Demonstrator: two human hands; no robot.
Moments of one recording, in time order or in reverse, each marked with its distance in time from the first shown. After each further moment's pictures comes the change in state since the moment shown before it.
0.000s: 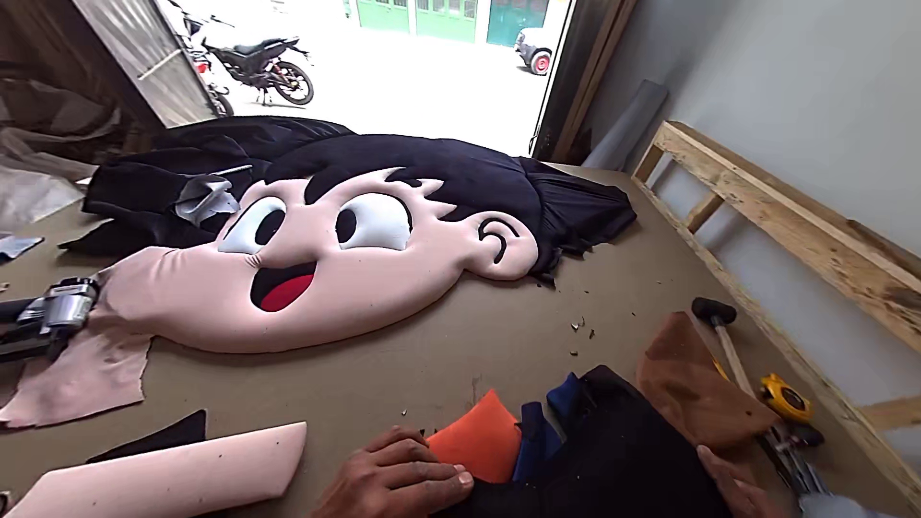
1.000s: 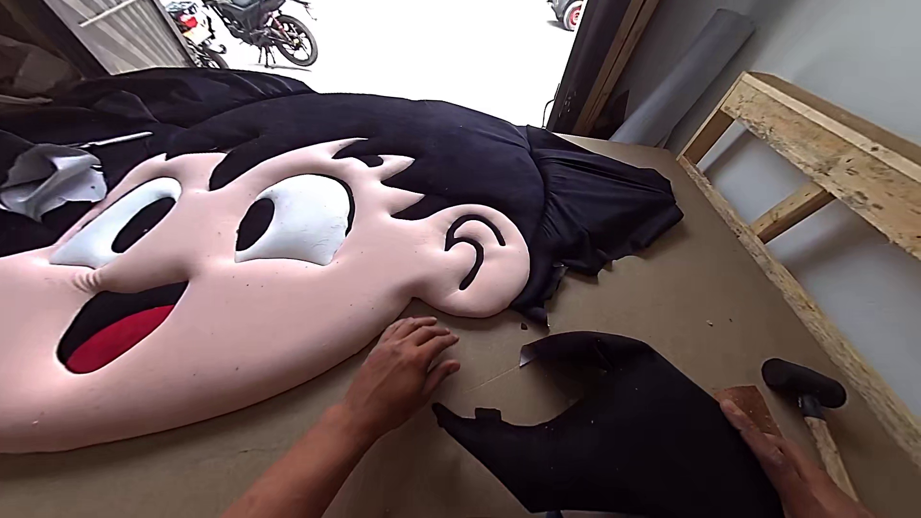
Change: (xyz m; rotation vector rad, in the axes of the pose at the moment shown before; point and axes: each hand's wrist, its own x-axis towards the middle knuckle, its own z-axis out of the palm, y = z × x) left_hand 0.194 -0.231 0.134 0.456 -0.118 -0.368; right_hand 0.203 0.186 0.071 -0.083 -0.132 -0.050
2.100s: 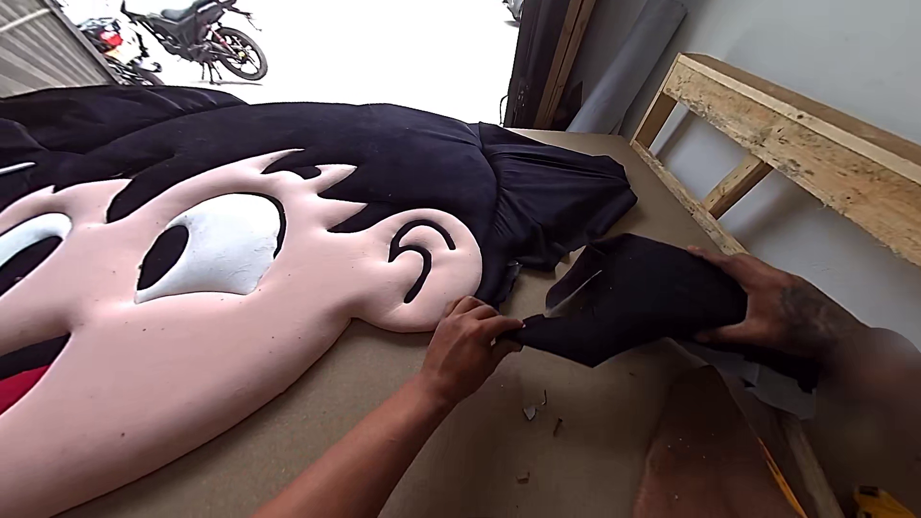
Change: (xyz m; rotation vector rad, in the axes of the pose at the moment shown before) left_hand 0.125 0.103 0.063 -0.185 0.215 0.168; right_hand 0.173 0.150 -0.036 -0.053 -0.007 -0.096
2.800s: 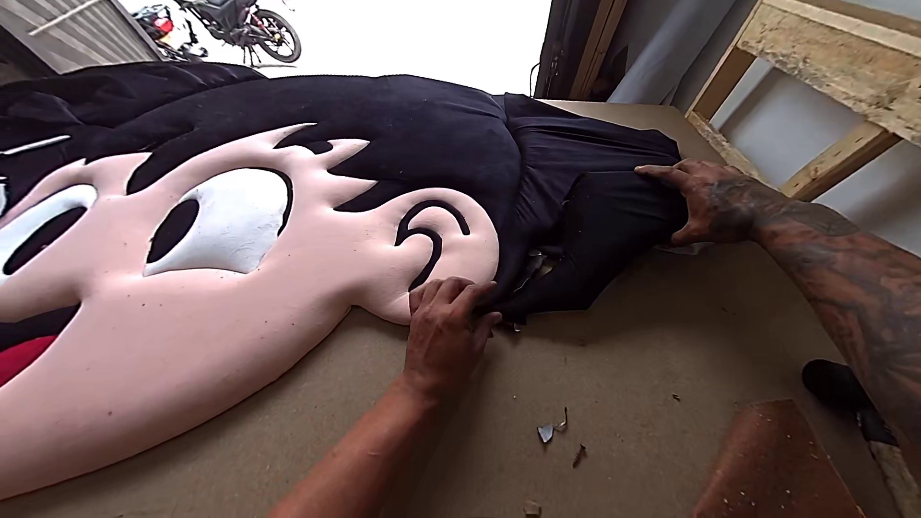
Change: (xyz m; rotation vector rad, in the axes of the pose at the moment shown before) left_hand -0.010 -0.026 0.007 0.202 0.138 -0.282; right_hand 0.200 -0.001 0.050 -0.166 -0.128 -0.181
